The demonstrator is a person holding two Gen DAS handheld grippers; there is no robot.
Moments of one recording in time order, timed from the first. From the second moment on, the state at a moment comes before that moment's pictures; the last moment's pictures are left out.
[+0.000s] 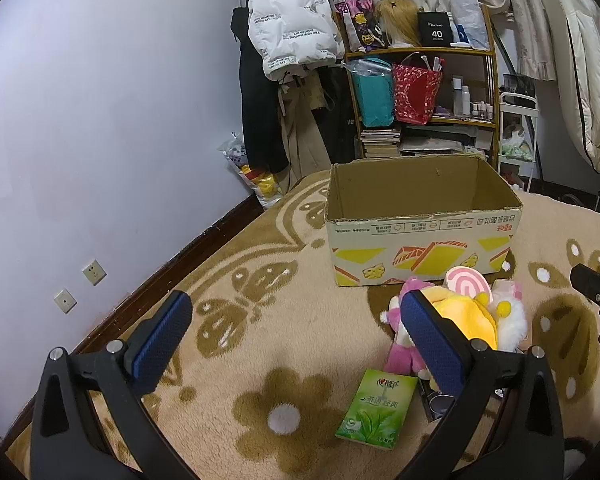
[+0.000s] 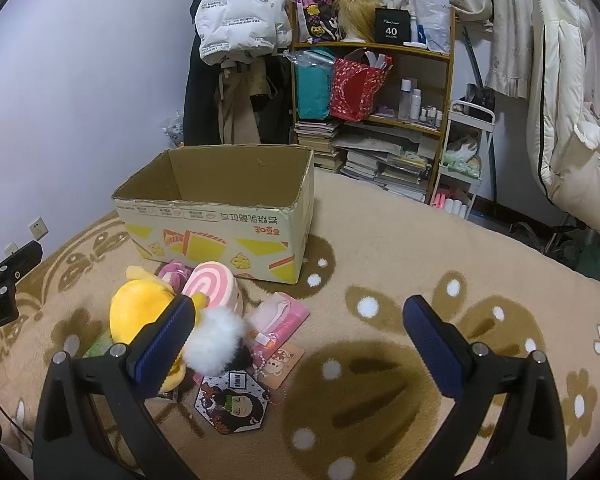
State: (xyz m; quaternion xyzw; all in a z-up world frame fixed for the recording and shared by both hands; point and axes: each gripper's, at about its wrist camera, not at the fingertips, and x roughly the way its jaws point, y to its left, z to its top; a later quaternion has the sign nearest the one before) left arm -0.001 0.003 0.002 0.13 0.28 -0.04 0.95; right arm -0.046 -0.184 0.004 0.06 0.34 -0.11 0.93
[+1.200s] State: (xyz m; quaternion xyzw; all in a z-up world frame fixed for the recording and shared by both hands) left arm 0.004 0.005 -0.002 0.12 0.30 -0.05 0.95; right arm -0.046 -0.181 -0.002 0.05 0.35 -0.12 0.93
